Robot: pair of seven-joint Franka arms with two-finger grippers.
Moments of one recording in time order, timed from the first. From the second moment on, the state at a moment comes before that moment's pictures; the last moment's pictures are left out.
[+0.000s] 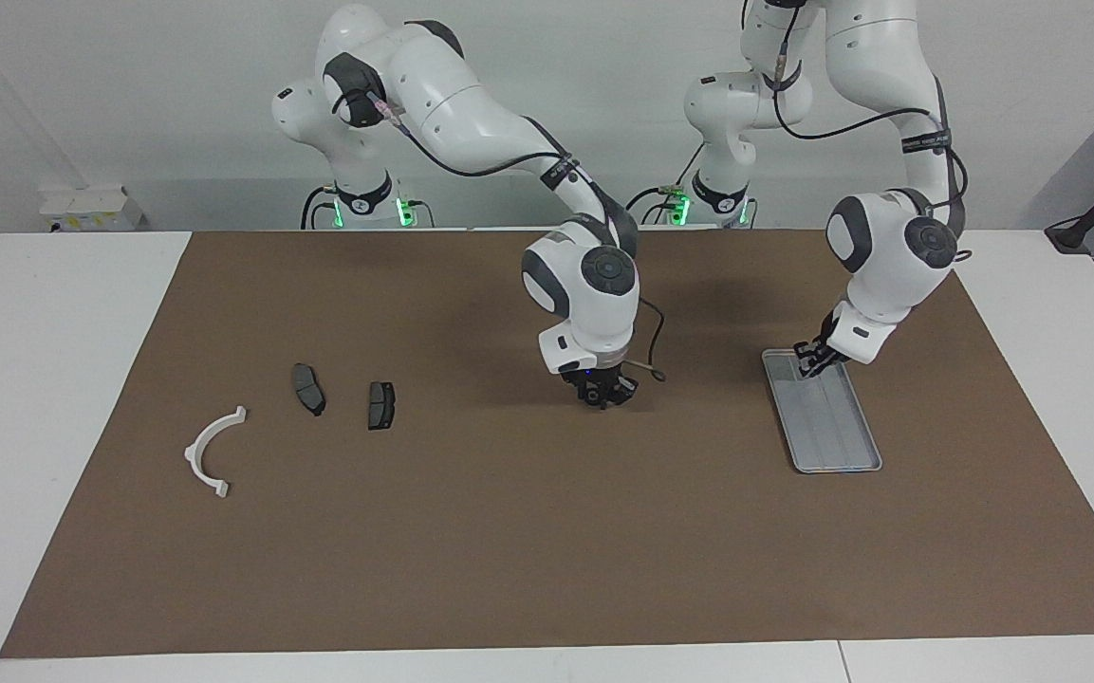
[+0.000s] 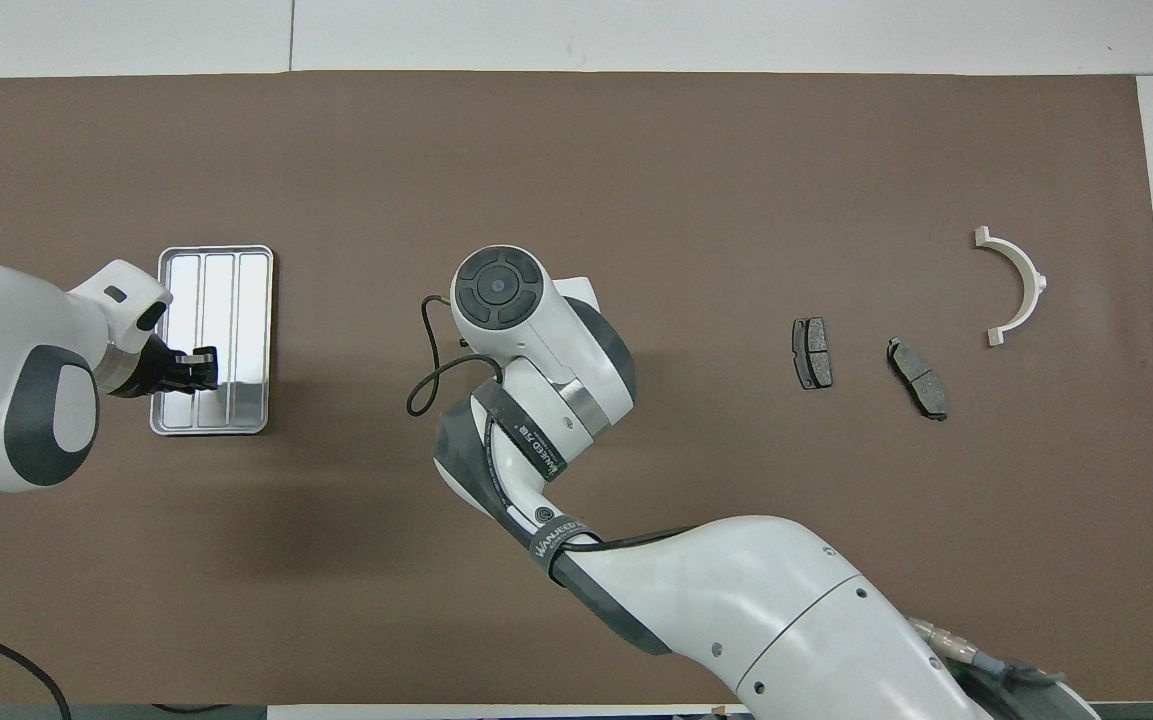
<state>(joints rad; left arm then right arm) -0.01 0.13 0.03 -2.15 -0.04 2.20 -0.07 0.66 0.73 0.02 -1.36 0.03 2.08 1.21</state>
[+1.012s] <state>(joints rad) -0.14 0.12 0.00 -1.93 -0.06 2.01 -0.37 0.43 0.55 0.01 -1.24 0.03 1.72 0.73</state>
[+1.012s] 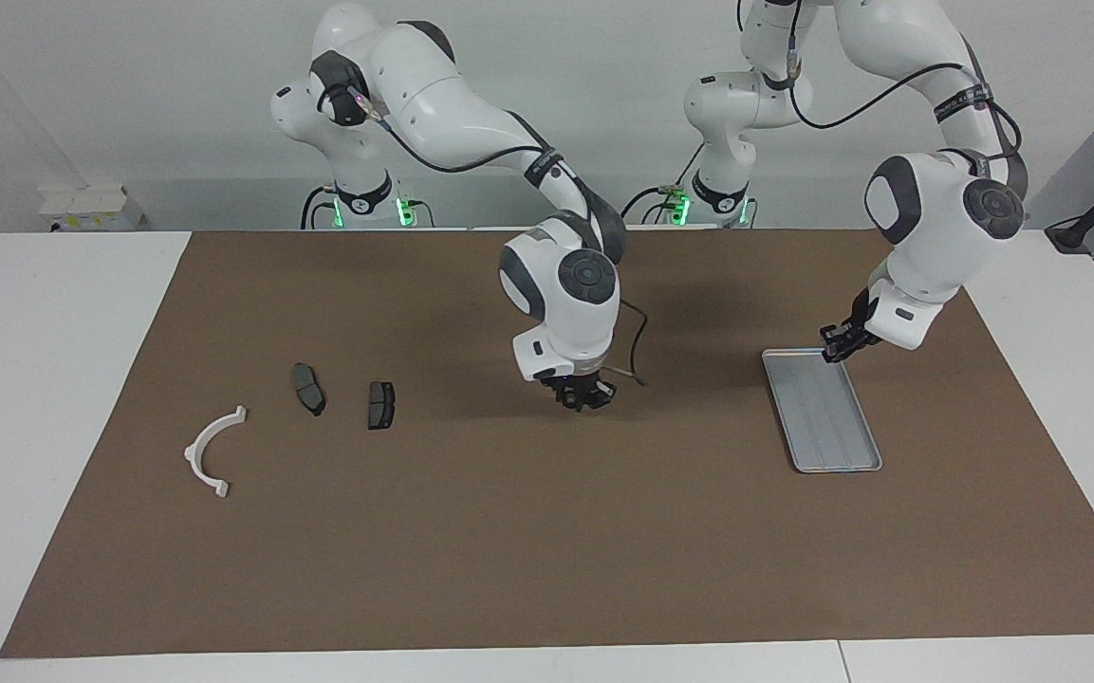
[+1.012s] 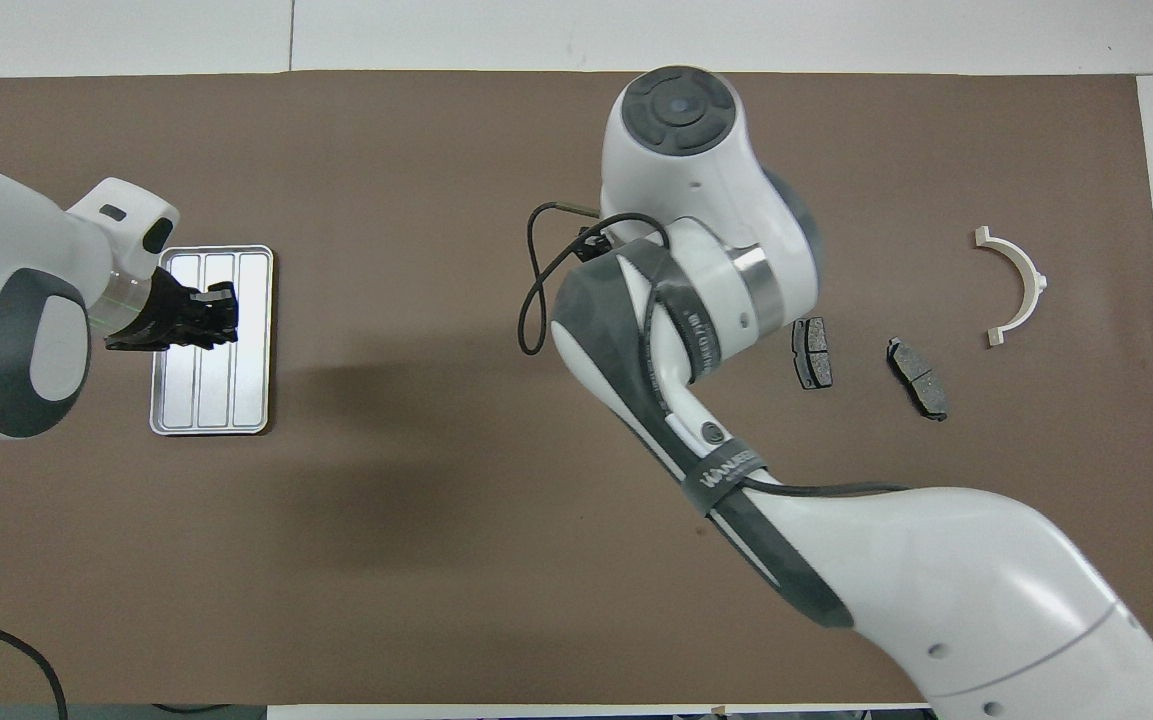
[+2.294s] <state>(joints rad) -0.62 0.46 0.00 -1.81 -0.07 2.33 -0.97 0.01 0.54 0.00 -1.65 -0.04 2.22 -0.19</state>
